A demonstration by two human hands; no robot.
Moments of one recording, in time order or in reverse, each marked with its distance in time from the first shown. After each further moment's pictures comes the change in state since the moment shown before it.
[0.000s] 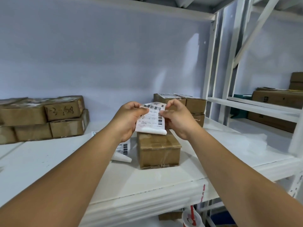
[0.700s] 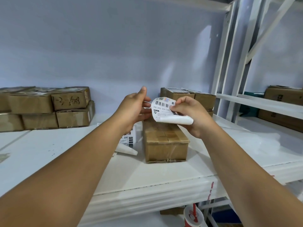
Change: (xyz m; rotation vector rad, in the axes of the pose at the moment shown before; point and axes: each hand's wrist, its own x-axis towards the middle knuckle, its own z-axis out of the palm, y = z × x) left_hand 0.002 0.003 -0.006 0.225 0.099 0.002; right_hand -0.013 -0.006 -0.009 0.016 -0.007 0.093
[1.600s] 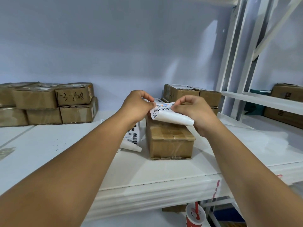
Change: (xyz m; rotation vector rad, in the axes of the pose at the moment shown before) left_hand 0.005 -0.009 -0.006 0.422 0.064 0.118; right_hand -0.003 0.005 0.004 -0.333 0.054 -0.128
